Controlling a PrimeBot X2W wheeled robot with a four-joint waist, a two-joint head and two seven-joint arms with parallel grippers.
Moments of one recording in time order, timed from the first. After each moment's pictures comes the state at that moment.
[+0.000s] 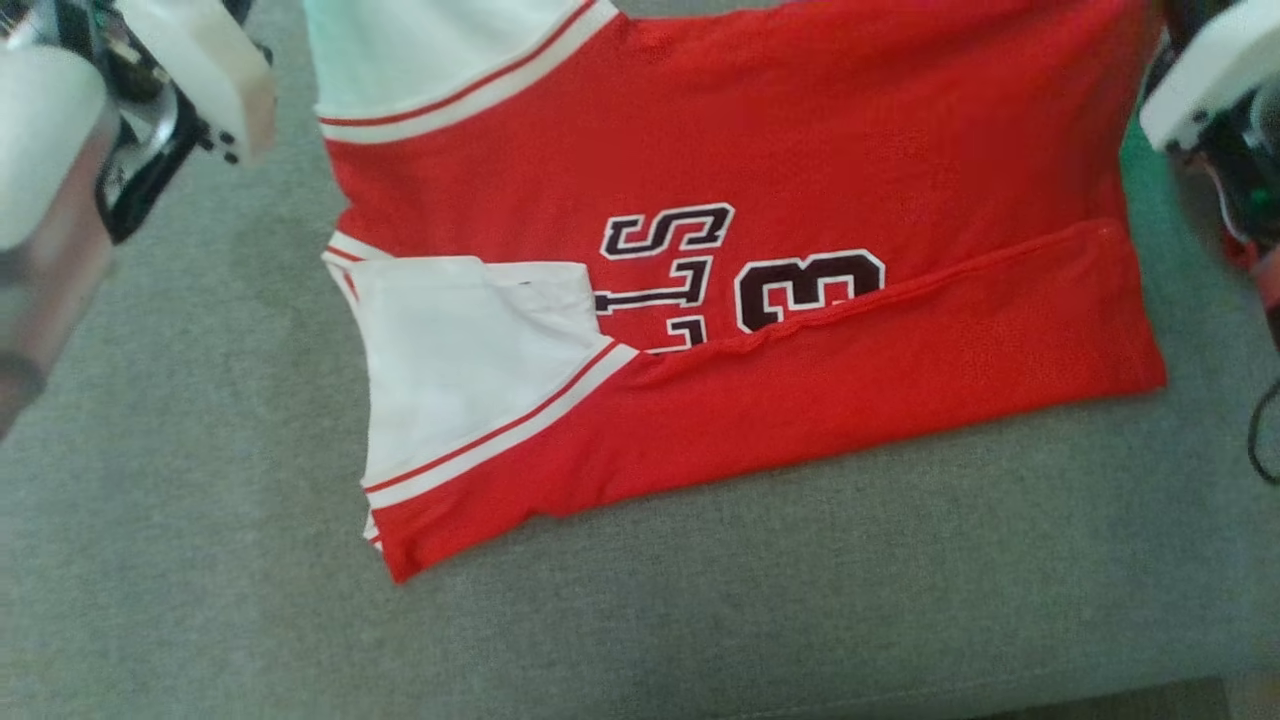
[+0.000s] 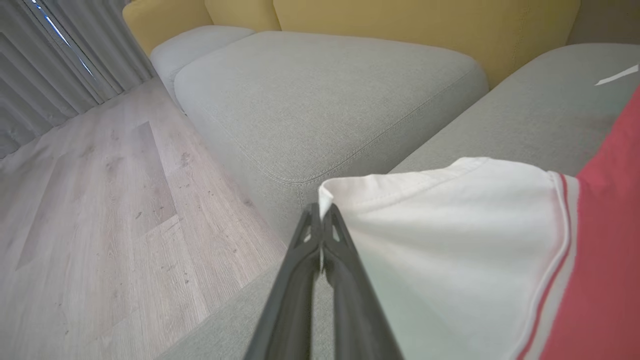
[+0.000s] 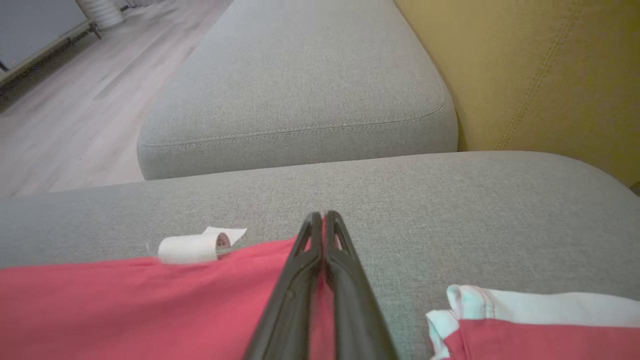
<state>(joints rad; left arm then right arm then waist) -1.33 0.54 -1.21 0.73 -0.85 -0.13 -0.05 -1.02 -0.43 0.47 0.85 0.71 0.12 0.11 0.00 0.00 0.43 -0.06</state>
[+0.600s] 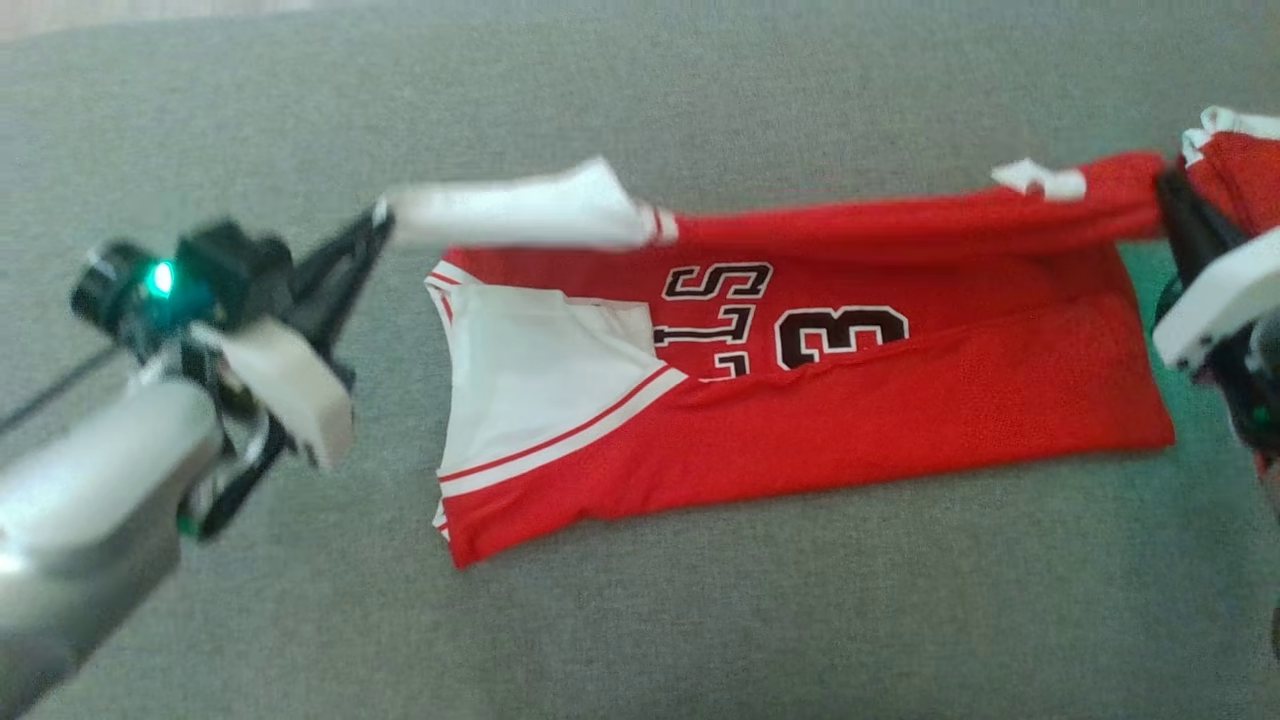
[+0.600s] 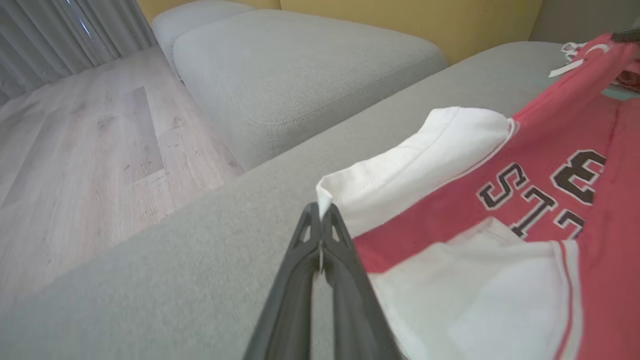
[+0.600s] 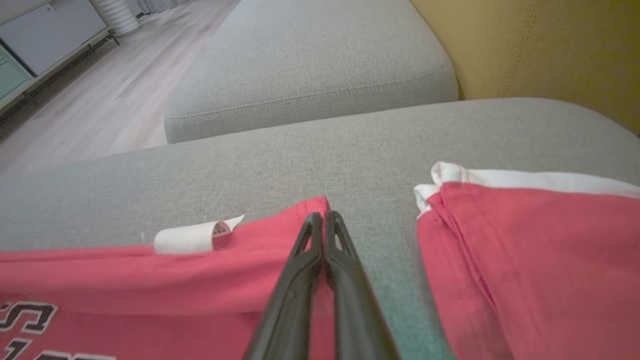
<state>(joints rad) -0.95 0.69 -1.25 0.36 -0.92 0.02 -0.12 -0.67 -0.51 0.42 0.72 0.77 0.12 0.05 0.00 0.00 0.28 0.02</state>
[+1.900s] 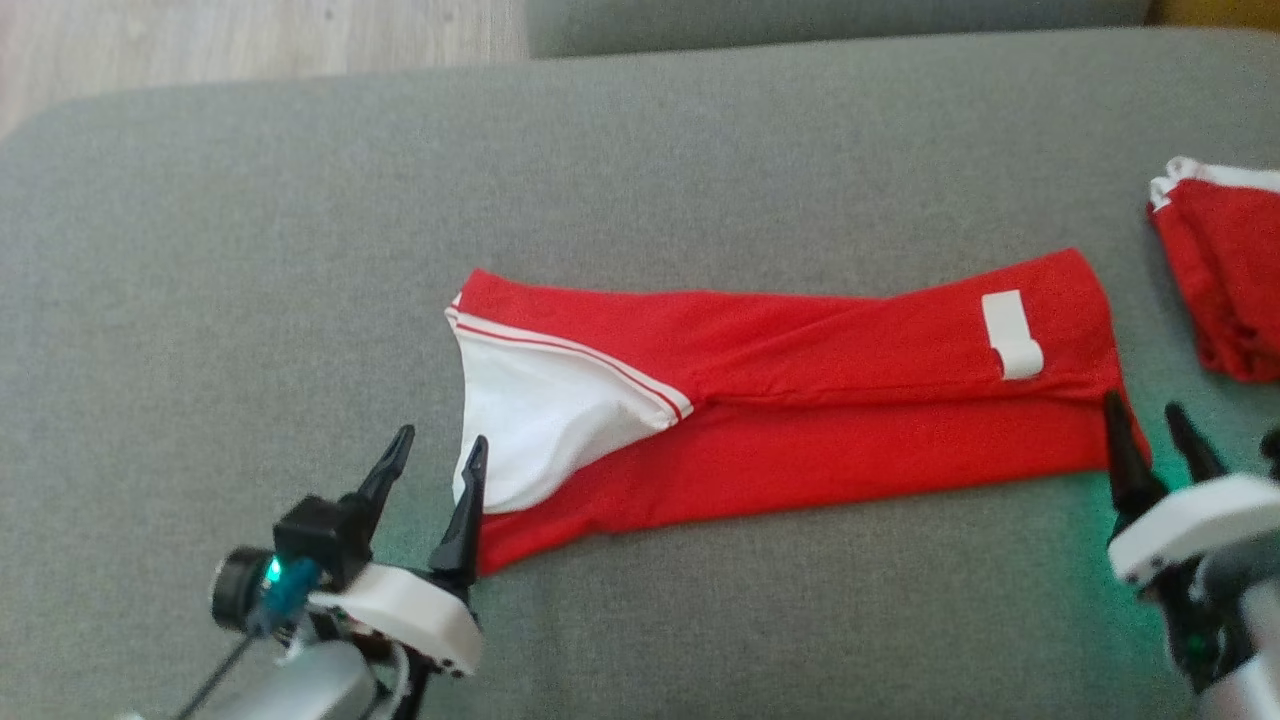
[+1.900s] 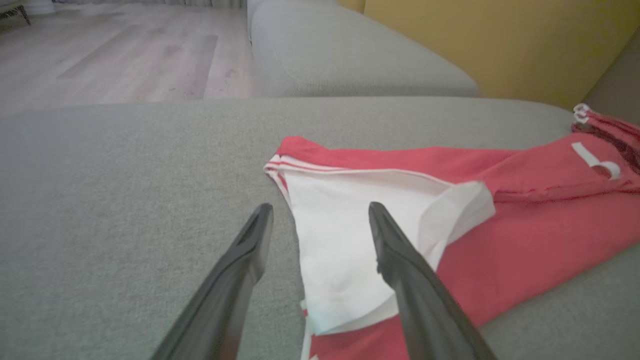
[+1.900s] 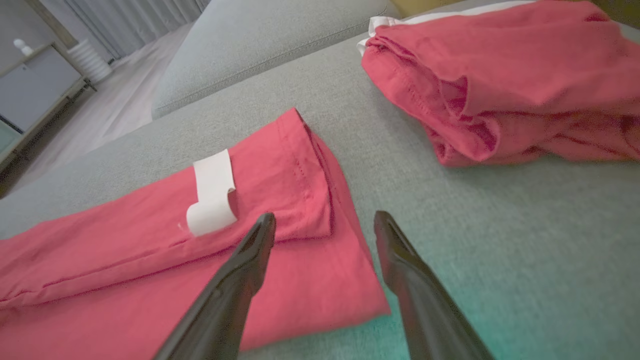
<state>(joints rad) -0.41 0.56 -1.06 0.16 -0.97 0.35 -0.25 -0.22 -0.34 0.08 0.54 0.62 0.12 0.00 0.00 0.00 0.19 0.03</state>
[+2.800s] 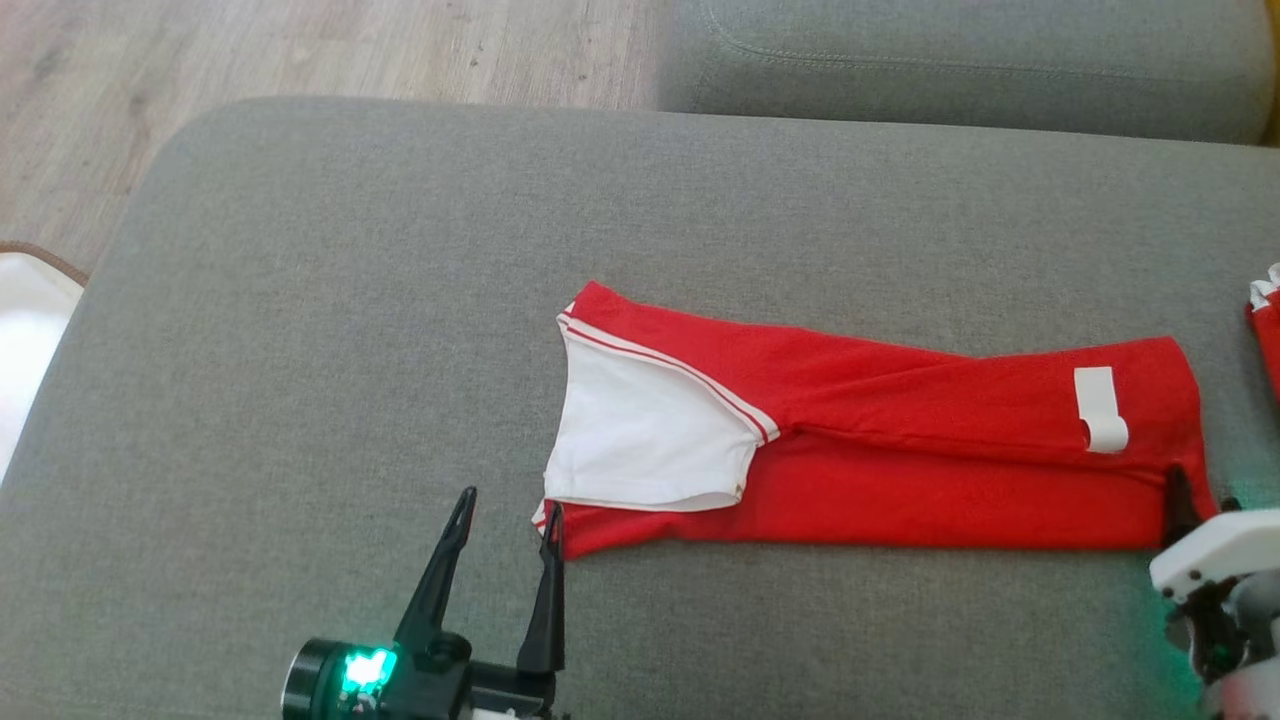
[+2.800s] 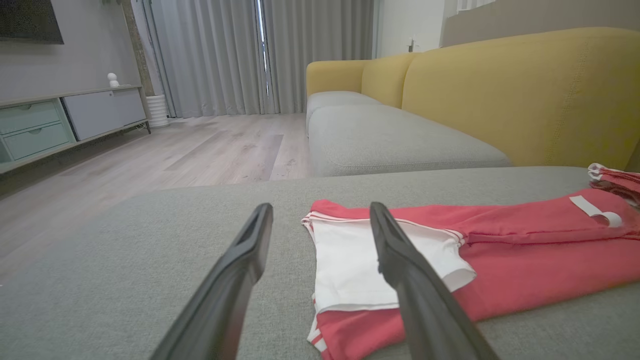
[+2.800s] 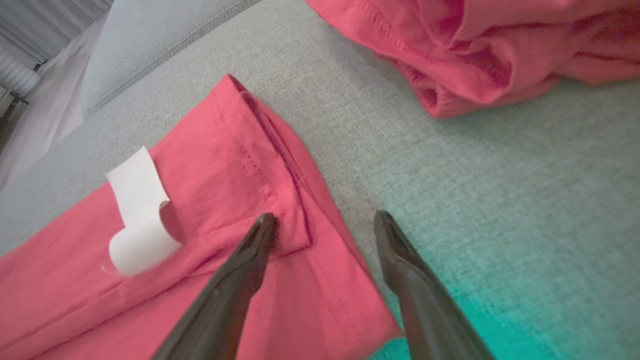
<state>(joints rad) 0.04 0.20 -0.59 0.02 -0.23 0.33 -0.25 -0.31 -0.18 -0.36 0.87 0.39 0.12 0.08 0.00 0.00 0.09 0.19</state>
